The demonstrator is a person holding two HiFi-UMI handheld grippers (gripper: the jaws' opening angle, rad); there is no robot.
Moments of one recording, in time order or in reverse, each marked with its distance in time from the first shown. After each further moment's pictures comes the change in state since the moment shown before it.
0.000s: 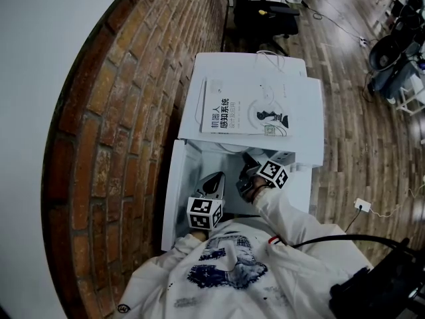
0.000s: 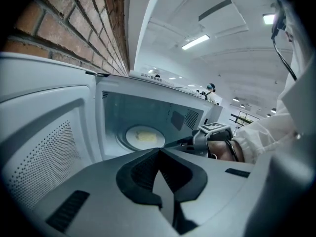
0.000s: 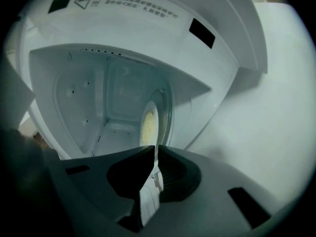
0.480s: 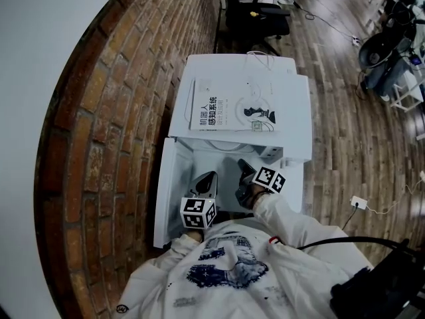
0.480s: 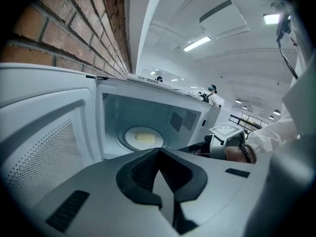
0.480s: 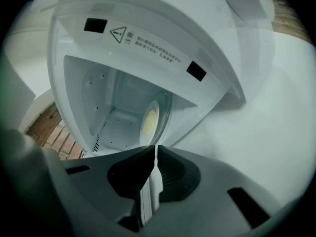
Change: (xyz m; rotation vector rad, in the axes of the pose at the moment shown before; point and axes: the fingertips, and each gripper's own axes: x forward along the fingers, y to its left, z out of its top) left arm -0.008 -0.012 0.001 -0.017 -0.020 0.026; right arm -0.043 -0.005 -0.007 -0.169 0.070 -0.010
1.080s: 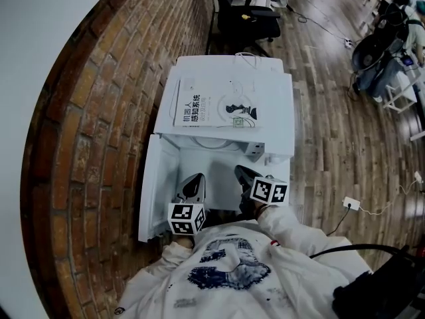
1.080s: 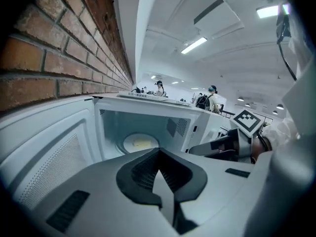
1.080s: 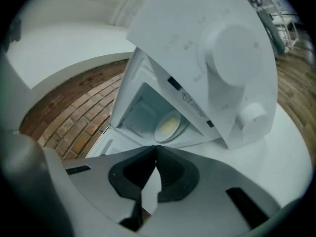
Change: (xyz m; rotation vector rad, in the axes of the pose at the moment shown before) left arm -0.027 -0.031 0.015 0.044 -0.049 0.050; right arm -0.084 0.039 0.005 -0.417 0.092 0.051
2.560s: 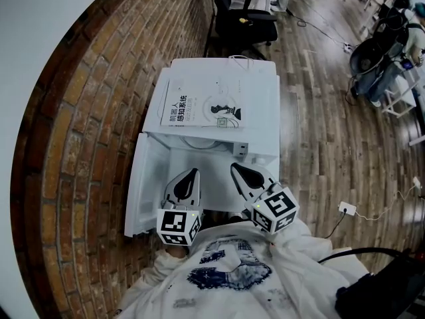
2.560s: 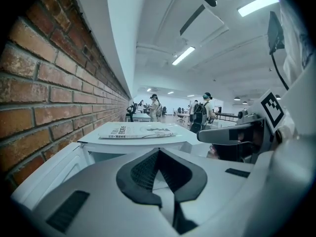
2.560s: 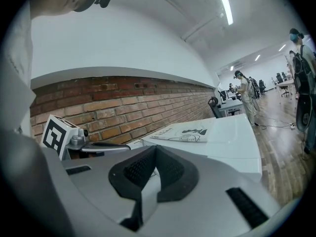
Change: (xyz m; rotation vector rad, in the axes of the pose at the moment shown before) left arm -0.029 -0.067 0.089 0.104 -0.156 0.017; right arm -0.106 0.113 0.078 -0.694 -0.176 0.149
